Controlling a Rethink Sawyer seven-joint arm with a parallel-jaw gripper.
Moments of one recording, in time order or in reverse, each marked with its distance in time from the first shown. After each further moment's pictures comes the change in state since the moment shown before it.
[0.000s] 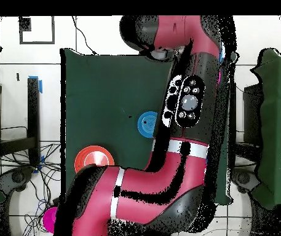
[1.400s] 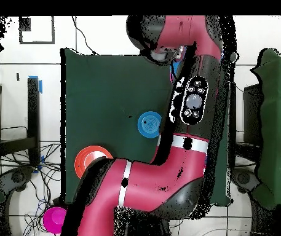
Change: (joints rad) arm -0.022 0.104 0.004 -0.124 0.094 0.173 -0.018
